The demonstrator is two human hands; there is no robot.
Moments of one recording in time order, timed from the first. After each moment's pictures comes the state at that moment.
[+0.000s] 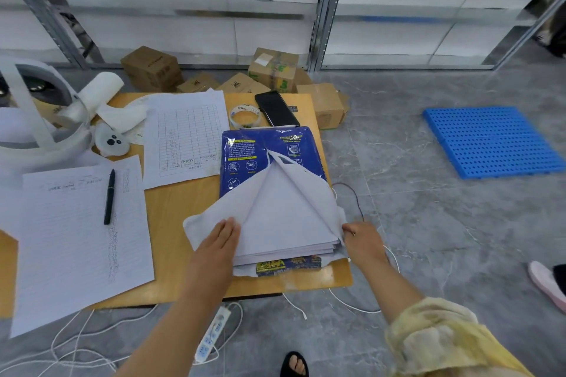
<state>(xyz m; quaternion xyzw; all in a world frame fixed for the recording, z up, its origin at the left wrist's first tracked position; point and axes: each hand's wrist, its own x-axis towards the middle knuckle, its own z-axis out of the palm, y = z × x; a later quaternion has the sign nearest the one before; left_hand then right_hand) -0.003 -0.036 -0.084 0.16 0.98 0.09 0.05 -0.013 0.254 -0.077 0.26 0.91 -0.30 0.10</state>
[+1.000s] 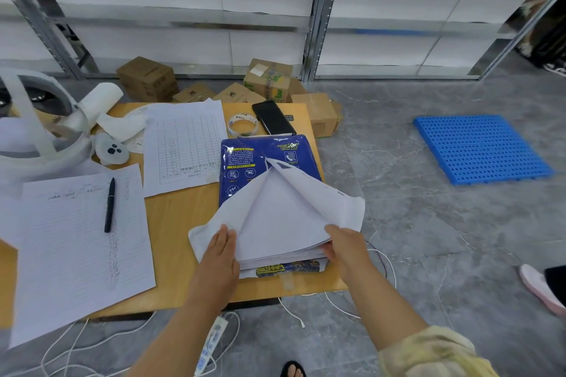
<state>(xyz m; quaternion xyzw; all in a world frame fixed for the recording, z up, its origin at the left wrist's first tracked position) 0.006 -0.028 -0.073 0.05 0.96 0.25 0.14 -0.010 0.206 -0.040 0.46 0.62 -0.63 0.07</state>
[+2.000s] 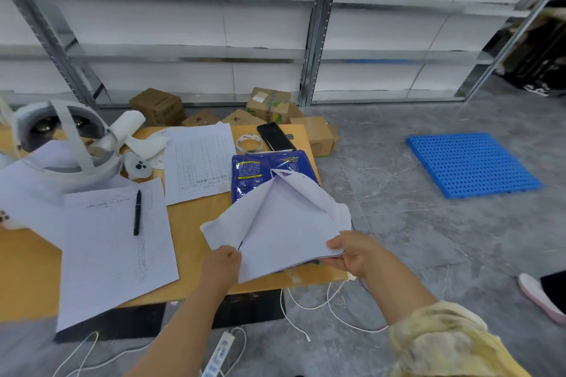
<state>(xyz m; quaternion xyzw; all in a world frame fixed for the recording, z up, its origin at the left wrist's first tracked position) 0.026 -0.036 -0.009 -0.16 0.87 0.41 0.21 0.025 0.209 0.017 0.40 0.55 -0.70 0.21</state>
